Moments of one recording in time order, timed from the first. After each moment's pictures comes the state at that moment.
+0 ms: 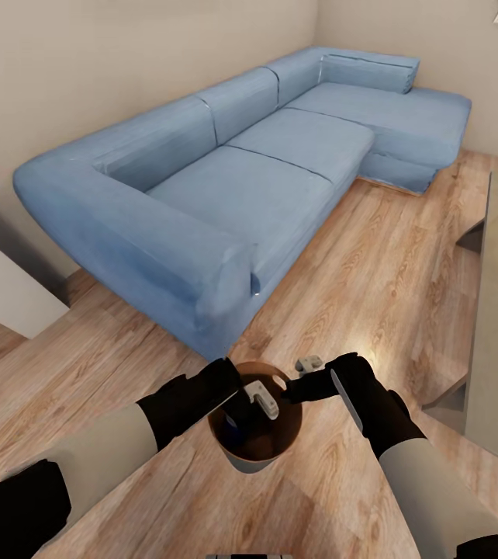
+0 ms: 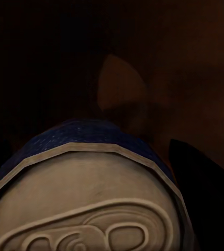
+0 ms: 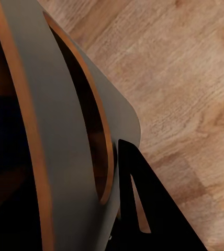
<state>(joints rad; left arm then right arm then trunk) -0.99 -0.04 -1.04 -0.89 0.20 1.05 -0.45 -0.77 -0.01 0.19 -0.99 0.08 1.04 0.59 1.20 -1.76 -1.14</state>
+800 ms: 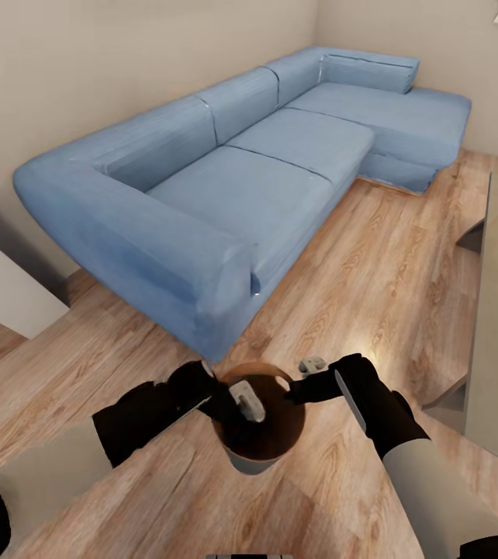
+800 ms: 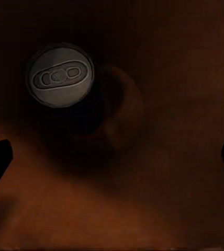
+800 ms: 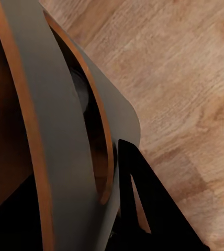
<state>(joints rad) -0.93 0.15 -1.02 -1.21 0.25 1.05 -0.47 -0.76 -0.02 0.18 -0.98 0.06 1.04 0.59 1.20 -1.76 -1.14</state>
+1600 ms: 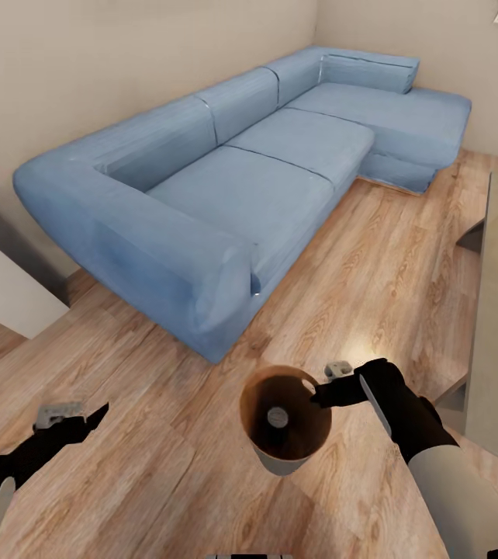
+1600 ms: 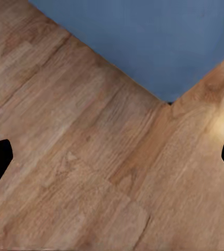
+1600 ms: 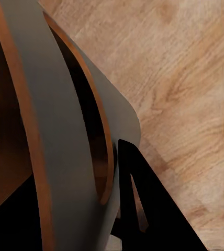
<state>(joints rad) -0.20 0.28 0.29 -1.34 0.25 0.33 -0.40 -0.74 -0.12 0.13 -0.98 0.09 1.04 0.59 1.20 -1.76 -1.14</state>
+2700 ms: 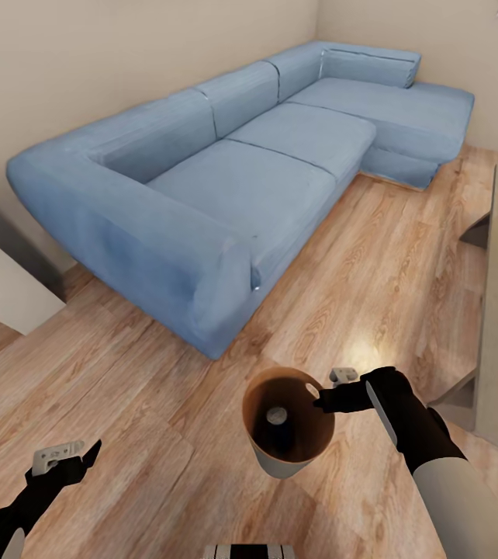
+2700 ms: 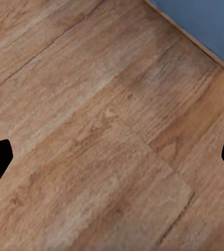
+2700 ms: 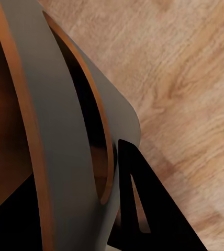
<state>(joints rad) -0.15 0.22 0.30 -1.07 0.24 0.04 -0.28 -0.69 -0.11 0.07 -1.00 0.08 1.03 0.58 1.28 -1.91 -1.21</state>
